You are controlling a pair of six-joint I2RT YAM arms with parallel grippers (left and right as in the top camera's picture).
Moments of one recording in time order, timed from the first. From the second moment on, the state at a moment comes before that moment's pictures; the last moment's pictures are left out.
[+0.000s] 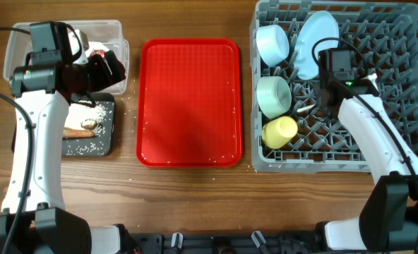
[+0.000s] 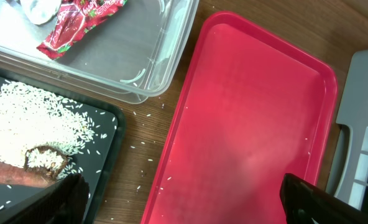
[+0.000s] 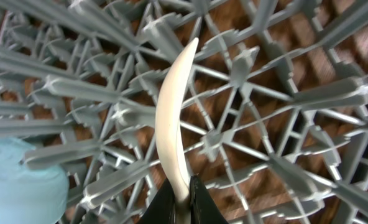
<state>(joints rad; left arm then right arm) 0.13 1.55 1.44 -0.94 0.19 -0.29 0.04 1.61 1.12 -0.72 0.39 1.25</state>
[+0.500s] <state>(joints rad) 0.13 1.55 1.44 -0.94 0.19 -0.29 0.01 1.28 1.19 -0.78 0.18 0.58</state>
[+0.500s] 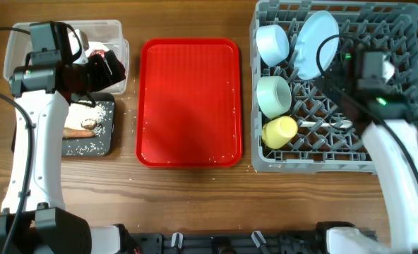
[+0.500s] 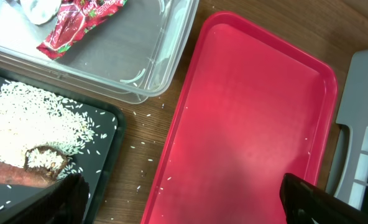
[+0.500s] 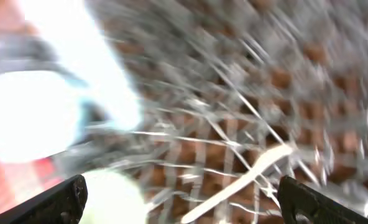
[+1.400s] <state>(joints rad) 0.13 1.55 1.44 -0.94 0.19 -0.29 0.01 0.02 0.01 0.01 -0.15 -0.07</state>
